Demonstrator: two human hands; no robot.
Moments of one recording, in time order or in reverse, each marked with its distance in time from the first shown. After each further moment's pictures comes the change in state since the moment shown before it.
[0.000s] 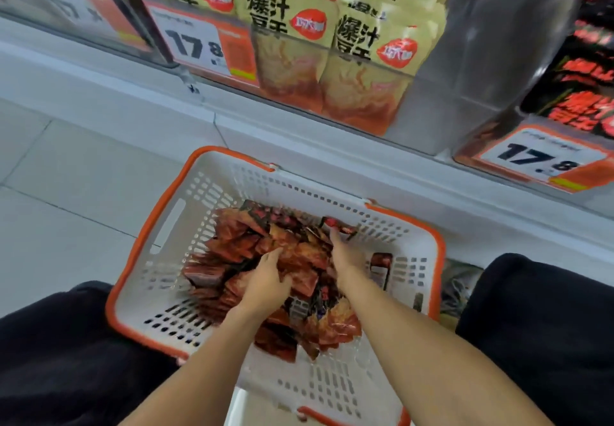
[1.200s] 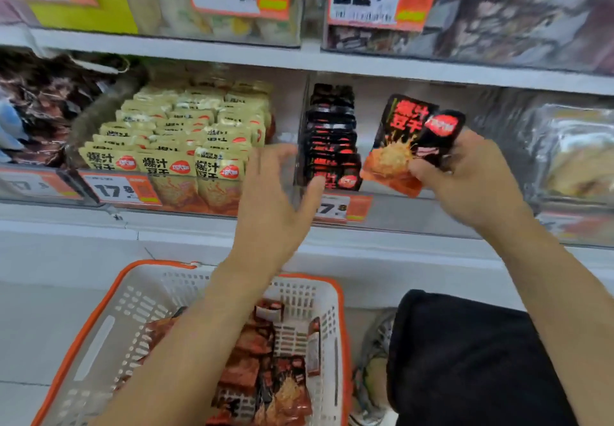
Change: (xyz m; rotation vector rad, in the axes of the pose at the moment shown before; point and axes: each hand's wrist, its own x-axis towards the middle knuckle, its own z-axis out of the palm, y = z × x) left_hand -0.142 0.315 -0.086 -0.181 0.629 1.073; right_hand -0.231 -0.167 -0.341 -0.237 0.401 -1.279
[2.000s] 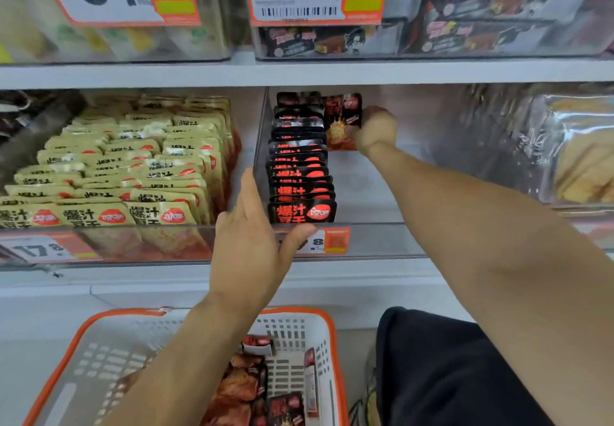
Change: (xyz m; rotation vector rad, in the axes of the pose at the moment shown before) left_hand 0.018 -0.023 0.048 0.435 -0.180 0.035; right_hand 0.207 0.104 0.106 -0.356 0.070 0.242
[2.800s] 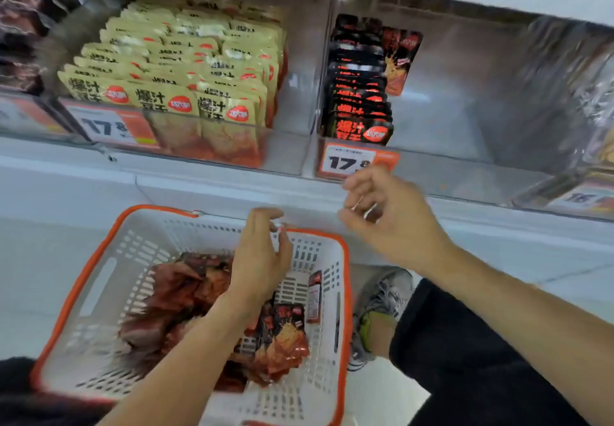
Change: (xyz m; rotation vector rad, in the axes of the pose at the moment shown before) left_hand -0.132 -0.079 0.049 -0.322 -0.015 -0.208; right_hand -0.283 -0.016 -0.053 0.464 -0.478 -0.324
